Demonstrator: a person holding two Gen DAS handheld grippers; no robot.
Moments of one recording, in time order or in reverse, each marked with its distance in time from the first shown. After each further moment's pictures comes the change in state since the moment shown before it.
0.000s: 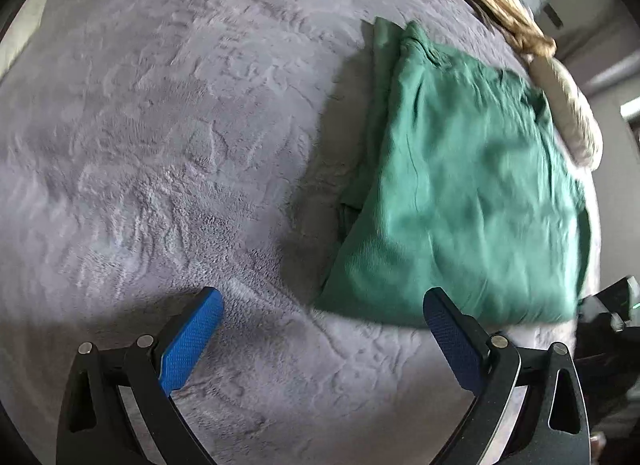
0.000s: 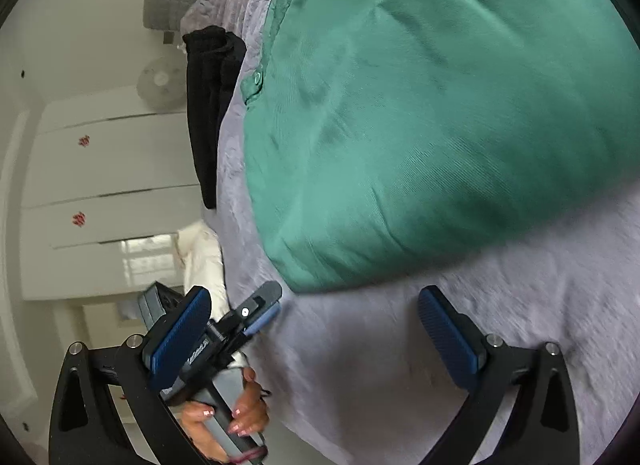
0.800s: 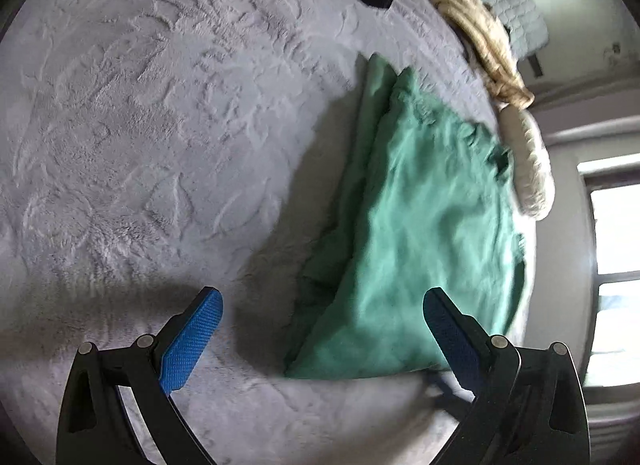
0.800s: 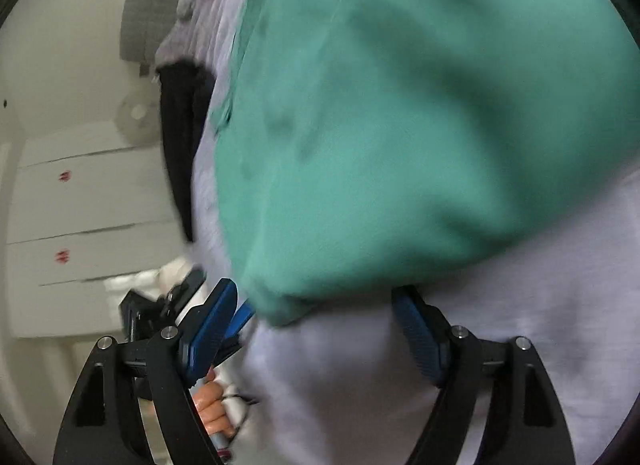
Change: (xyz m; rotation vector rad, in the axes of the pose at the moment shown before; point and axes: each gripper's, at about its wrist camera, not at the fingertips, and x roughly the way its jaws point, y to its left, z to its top) left arm 0.005 0.012 0.034 -0.112 0.034 -0.228; right arm -0.021 -0.005 -0.010 0.063 -0.168 -0.119
